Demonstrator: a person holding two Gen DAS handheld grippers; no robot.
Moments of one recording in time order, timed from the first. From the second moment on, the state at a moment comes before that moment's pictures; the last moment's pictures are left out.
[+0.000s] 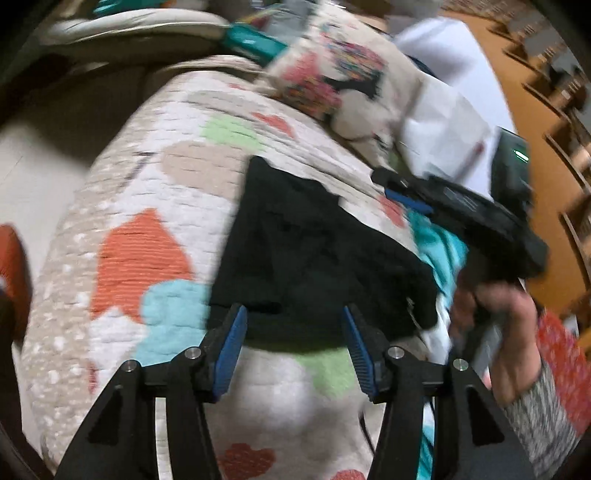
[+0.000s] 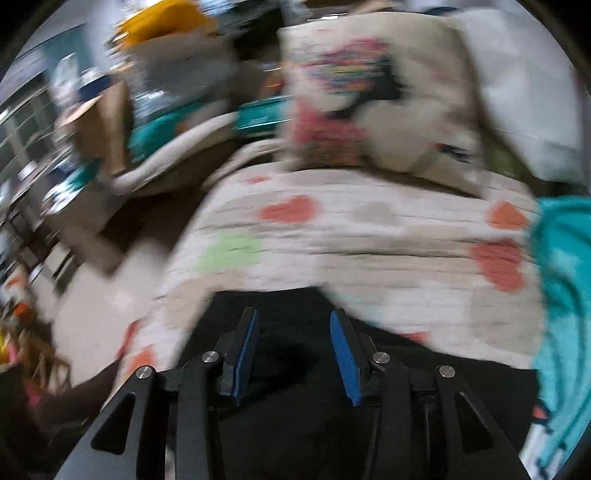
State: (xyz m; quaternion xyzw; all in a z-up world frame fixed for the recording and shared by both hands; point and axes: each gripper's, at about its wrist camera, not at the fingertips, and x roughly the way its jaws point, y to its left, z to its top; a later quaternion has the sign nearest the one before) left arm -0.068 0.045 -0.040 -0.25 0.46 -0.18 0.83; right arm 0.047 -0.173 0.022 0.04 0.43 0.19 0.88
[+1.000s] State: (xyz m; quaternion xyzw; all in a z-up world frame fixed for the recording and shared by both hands) left arm -0.139 0.039 0.039 -0.21 0.40 -0.11 0.88; right arm -0.046 -0.217 -0.021 0.09 0.51 0.15 0.84
